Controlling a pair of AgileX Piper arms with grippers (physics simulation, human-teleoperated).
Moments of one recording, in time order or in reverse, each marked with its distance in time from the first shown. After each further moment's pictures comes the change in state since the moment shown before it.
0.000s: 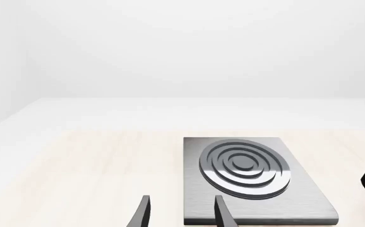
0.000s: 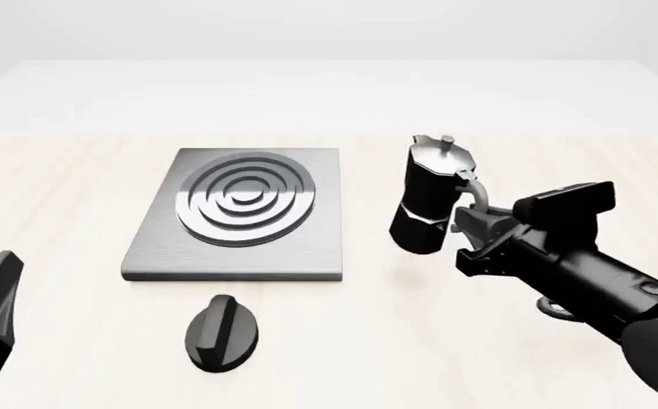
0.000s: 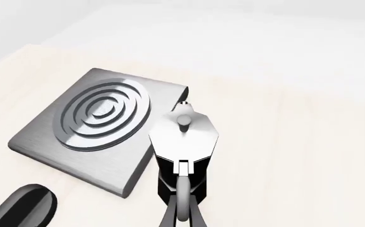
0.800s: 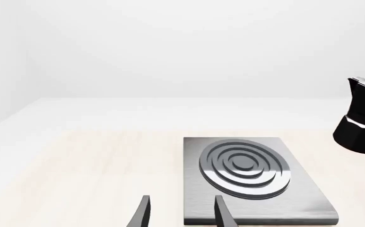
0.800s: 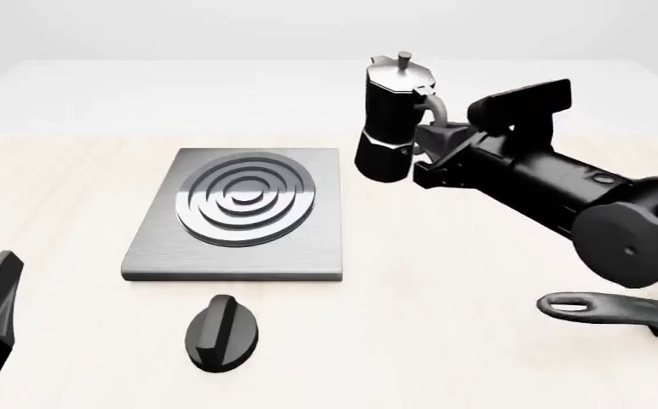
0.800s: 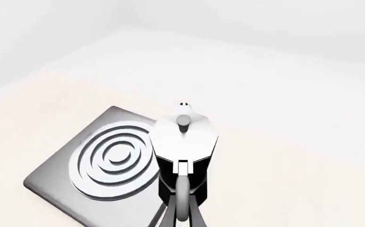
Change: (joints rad) left arm 0.000 0.000 0.000 0.000 0.000; right arm 0.057 0.079 -0.348 0.177 -0.063
